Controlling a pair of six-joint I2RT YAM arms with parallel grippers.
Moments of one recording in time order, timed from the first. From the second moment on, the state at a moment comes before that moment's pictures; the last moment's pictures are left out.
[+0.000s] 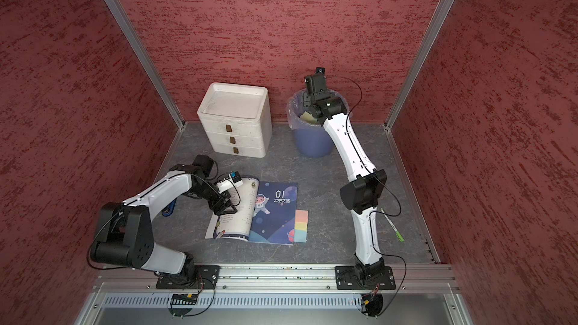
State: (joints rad) left arm -0.12 1.48 0.92 -0.92 0.52 0.83; right arm 0.36 2.14 2.48 -0.90 0.39 0.26
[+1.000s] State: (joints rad) left arm -0.12 1.61 0.85 -0.72 0.33 0.85; right arm 0.64 1.36 0.65 -0.18 -0.19 0.82
